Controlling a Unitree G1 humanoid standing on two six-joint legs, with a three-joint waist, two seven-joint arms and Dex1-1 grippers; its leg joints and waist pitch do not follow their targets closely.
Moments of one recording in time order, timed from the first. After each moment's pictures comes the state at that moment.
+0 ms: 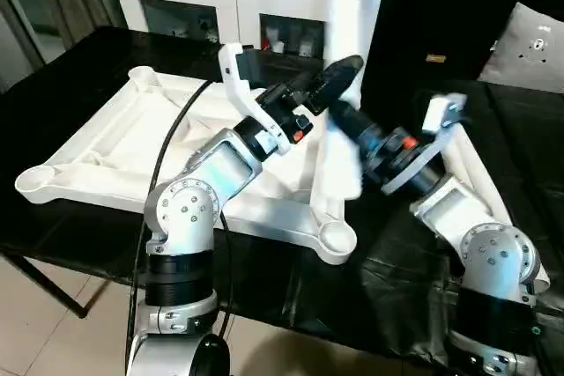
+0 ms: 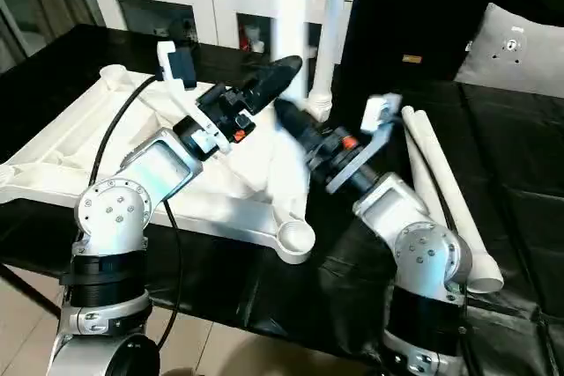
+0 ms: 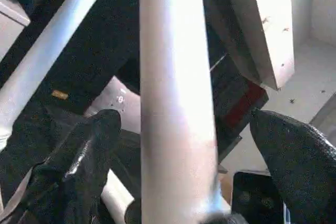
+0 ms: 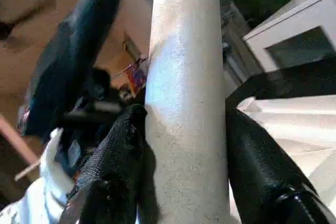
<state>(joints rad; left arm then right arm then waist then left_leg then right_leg) -0.62 -0.14 0.18 -0.07 -0.77 0.79 -0.35 -0.39 -0.02 -0.30 -0.18 0.80 0.87 0.60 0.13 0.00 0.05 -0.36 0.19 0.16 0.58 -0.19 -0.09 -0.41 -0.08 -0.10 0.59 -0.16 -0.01</state>
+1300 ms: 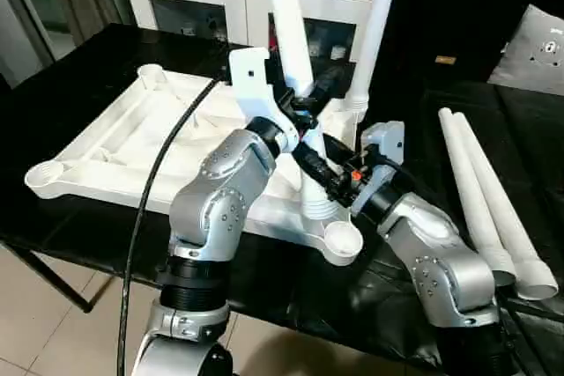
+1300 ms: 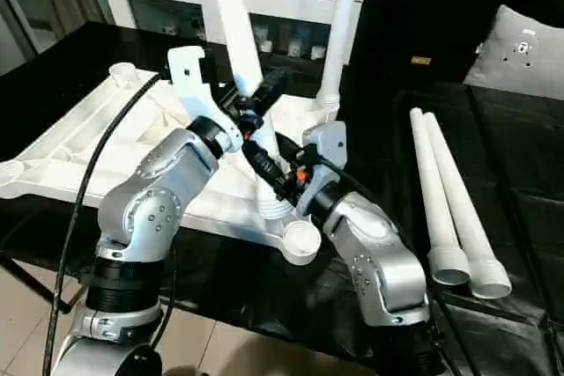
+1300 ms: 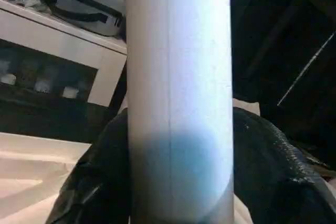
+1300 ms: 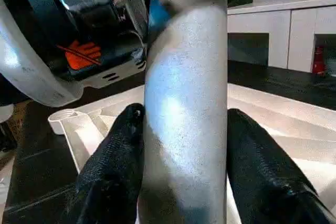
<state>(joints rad) -0.60 -0.14 0.01 -0.05 -0.42 0.54 -0.16 -0.28 -0.07 0.08 -0.13 0.34 0.40 0.52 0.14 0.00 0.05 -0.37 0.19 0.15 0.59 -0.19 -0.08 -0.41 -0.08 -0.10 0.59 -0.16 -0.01</state>
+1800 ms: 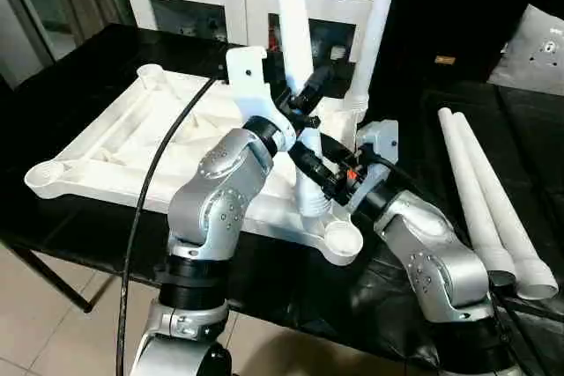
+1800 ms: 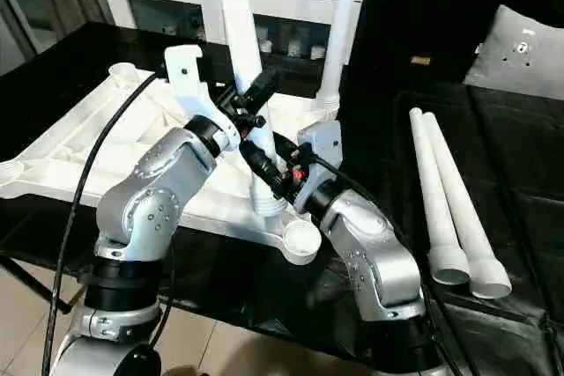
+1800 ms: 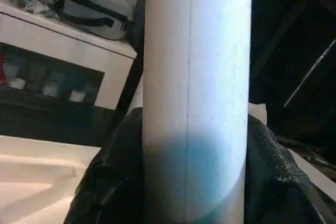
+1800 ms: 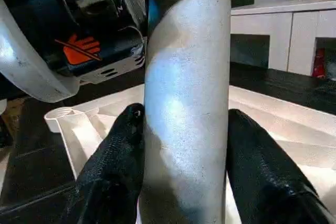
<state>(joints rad) -0.62 -0.14 0.02 -0.02 -0.40 0.53 -0.16 -0.31 -0.08 0.09 -0.10 0.32 0.39 0.51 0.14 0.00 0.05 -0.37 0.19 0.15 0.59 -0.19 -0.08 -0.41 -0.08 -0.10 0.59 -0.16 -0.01</state>
